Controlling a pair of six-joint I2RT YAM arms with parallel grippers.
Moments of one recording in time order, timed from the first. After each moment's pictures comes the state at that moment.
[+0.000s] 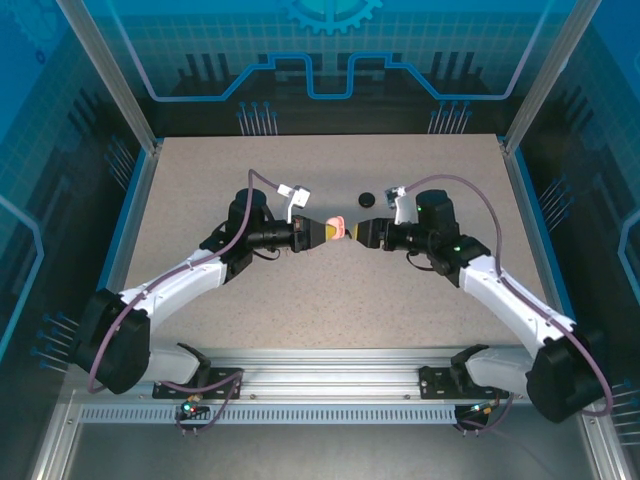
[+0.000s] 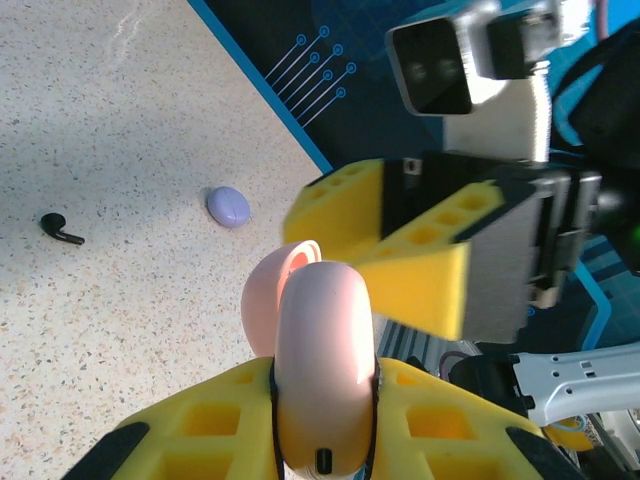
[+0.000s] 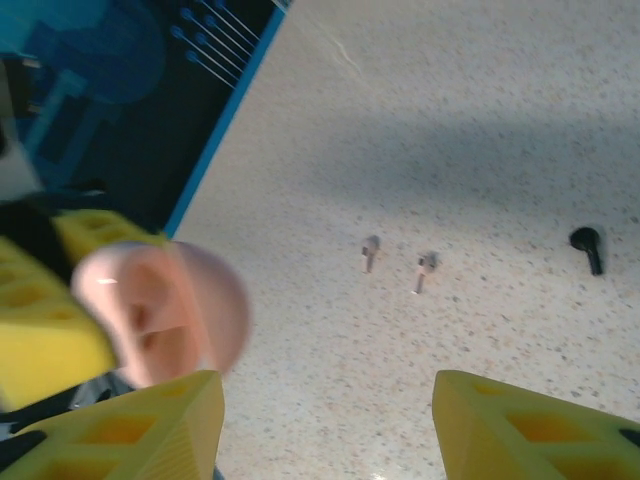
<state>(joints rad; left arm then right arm) -0.47 1.35 0.82 0.22 0.75 -0.59 0.42 1.16 0.83 -0.19 -0.52 0.51</state>
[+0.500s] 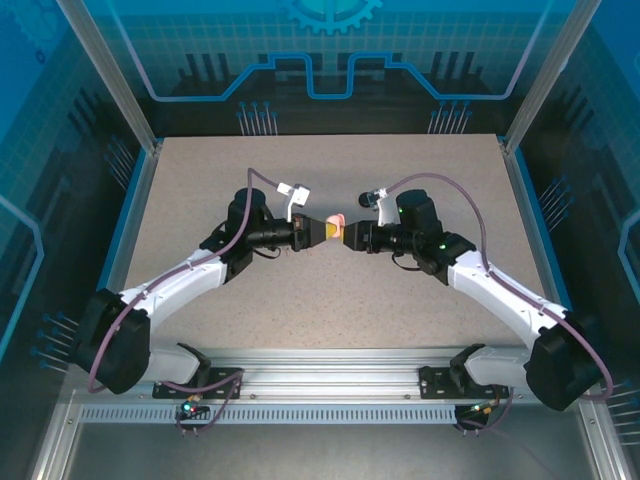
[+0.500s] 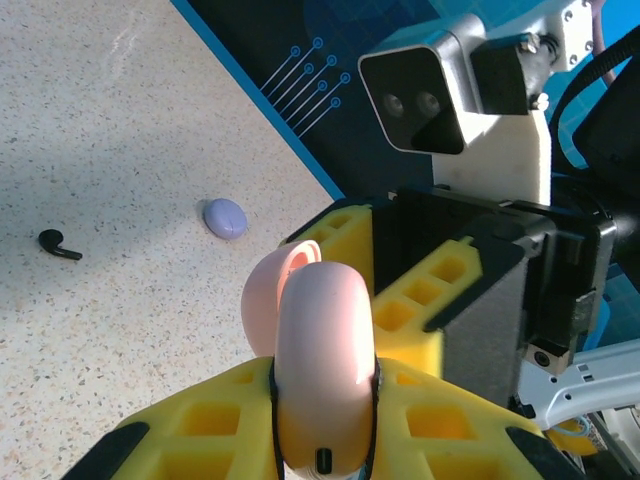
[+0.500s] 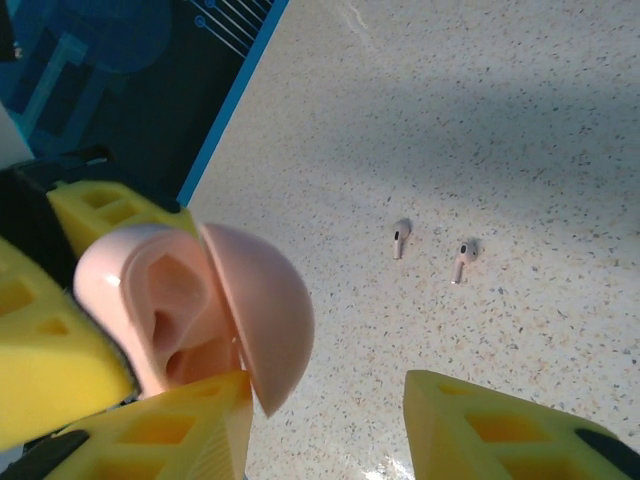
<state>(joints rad) -0.47 1.35 0.82 0.24 0.75 -0.59 0.53 1.24 0.89 -0.19 -0.45 0.55</state>
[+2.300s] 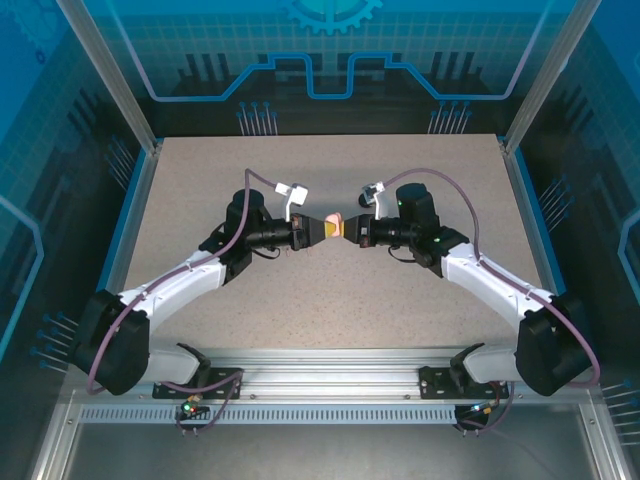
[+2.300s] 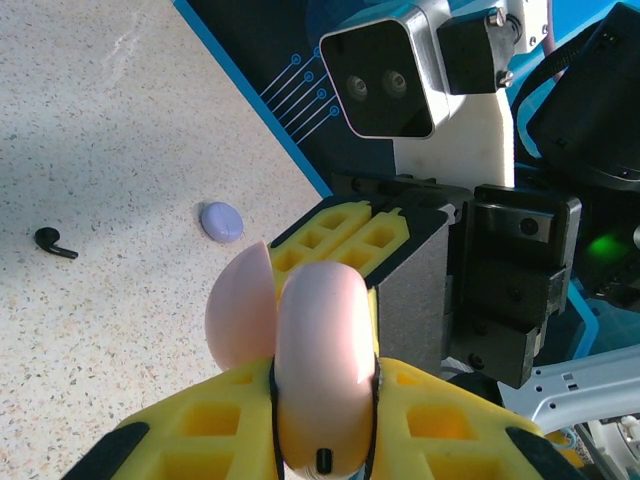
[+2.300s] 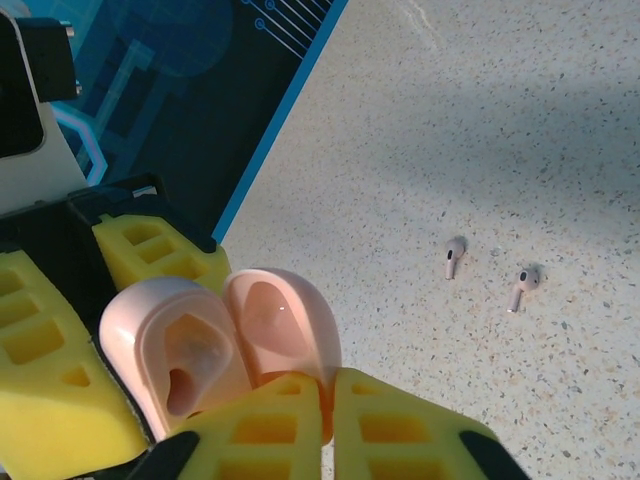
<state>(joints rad) -0.47 1.34 0.81 0.28 0.74 -0.64 0.48 1.33 0.89 -0.06 -0.62 0.57</state>
